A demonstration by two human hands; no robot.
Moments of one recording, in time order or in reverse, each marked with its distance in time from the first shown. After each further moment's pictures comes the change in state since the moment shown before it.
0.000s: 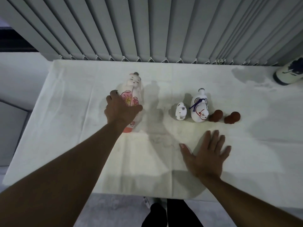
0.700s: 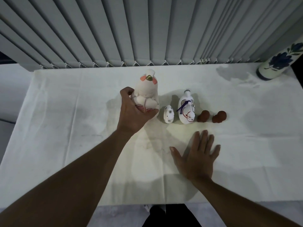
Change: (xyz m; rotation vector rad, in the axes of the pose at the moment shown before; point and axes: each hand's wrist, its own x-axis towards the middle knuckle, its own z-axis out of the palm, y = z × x) left_hand -0.014 0.034 0.057 -0.425 -0.153 0.456; right_hand 0.002 0.001 -0.005 -0.009 -0.008 0.000
